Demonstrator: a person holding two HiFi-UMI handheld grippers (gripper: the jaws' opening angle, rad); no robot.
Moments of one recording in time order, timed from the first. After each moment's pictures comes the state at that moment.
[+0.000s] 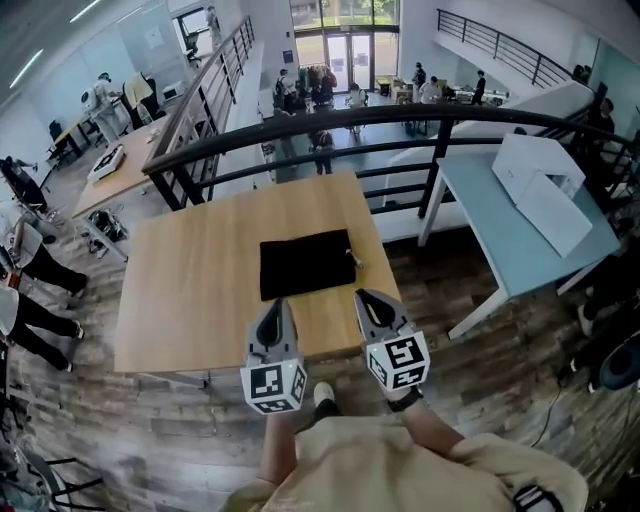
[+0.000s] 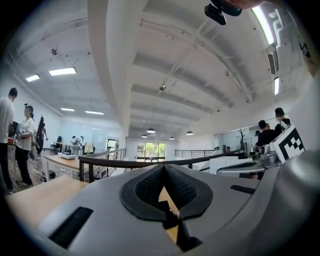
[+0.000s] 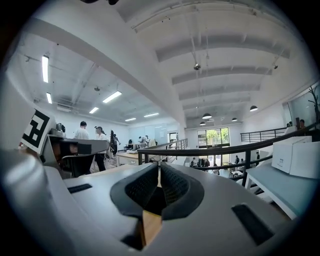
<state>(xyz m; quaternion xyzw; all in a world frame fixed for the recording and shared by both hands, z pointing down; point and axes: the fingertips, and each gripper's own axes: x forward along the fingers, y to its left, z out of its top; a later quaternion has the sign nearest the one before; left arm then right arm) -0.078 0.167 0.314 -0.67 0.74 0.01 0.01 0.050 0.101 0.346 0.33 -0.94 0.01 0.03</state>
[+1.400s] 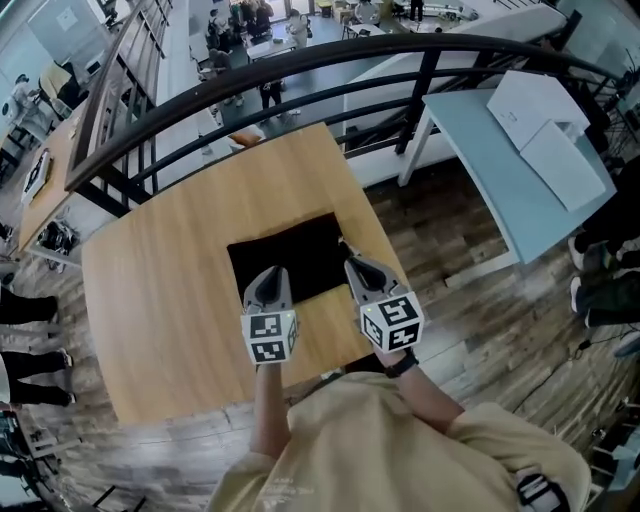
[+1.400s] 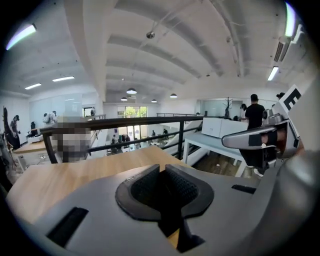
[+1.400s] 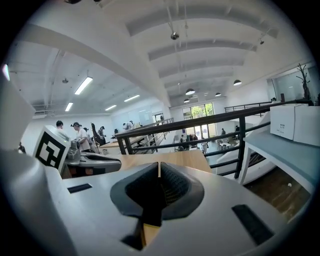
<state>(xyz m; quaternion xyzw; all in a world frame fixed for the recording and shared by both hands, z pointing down) -0.184 -0.082 0.499 -0.75 0.63 -0.17 -0.14 -0.049 -0.105 0.471 0.39 -0.91 0.14 0.11</state>
